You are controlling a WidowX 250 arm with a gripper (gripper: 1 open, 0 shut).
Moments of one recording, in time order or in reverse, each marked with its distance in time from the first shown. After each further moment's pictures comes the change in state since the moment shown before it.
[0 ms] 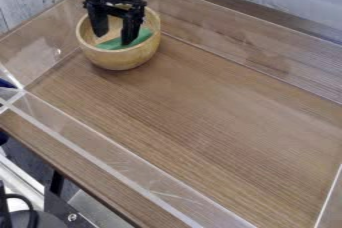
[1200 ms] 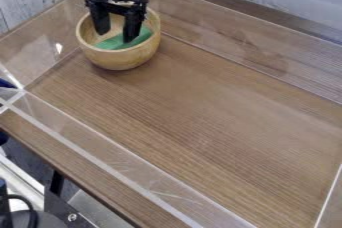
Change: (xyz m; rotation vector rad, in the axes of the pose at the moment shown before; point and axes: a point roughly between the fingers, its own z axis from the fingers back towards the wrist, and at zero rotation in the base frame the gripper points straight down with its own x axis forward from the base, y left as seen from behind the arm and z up) arm 0.006 0.001 0.000 -0.014 0.028 0.009
